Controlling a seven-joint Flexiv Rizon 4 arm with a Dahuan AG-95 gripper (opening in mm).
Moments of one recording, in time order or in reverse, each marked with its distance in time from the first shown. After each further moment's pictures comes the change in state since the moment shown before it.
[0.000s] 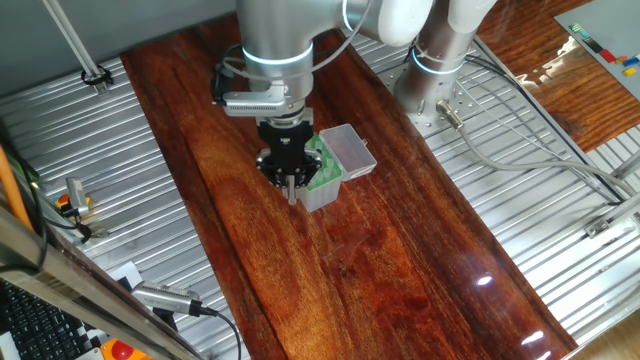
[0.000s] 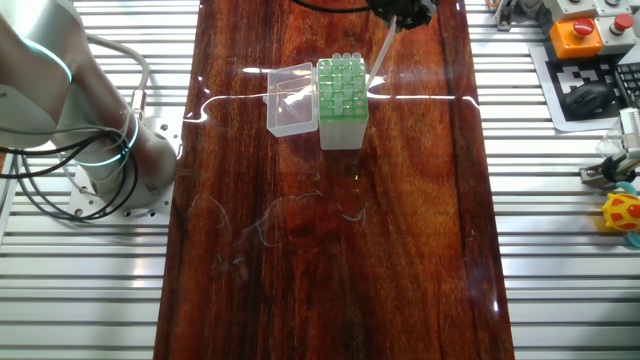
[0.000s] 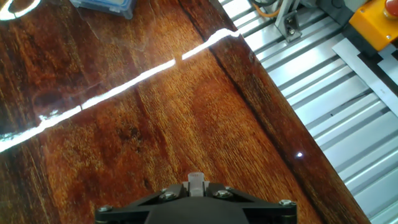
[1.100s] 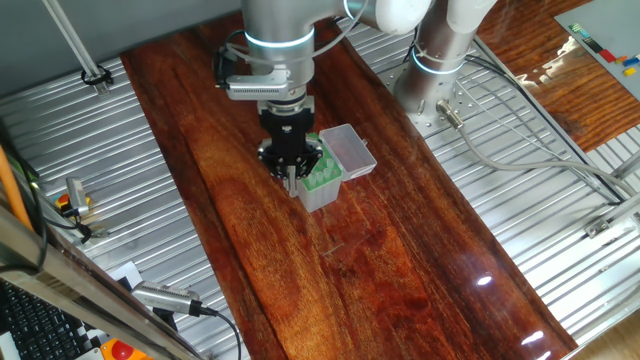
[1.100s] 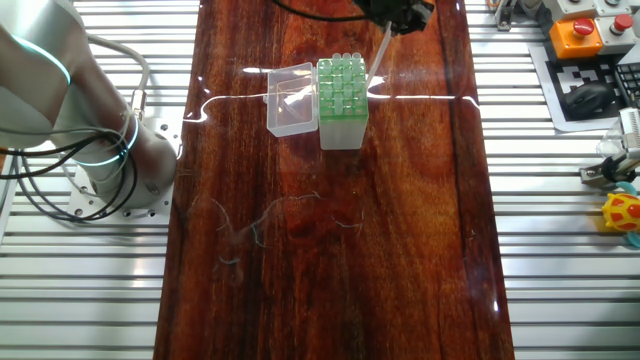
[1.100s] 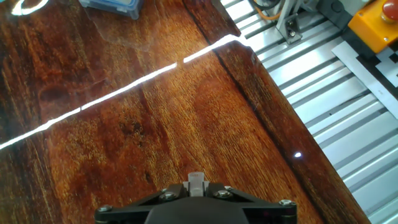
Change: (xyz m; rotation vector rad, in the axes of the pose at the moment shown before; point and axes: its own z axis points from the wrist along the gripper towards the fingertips) arm 0.011 0.002 -0.007 0.000 -0.028 -0.030
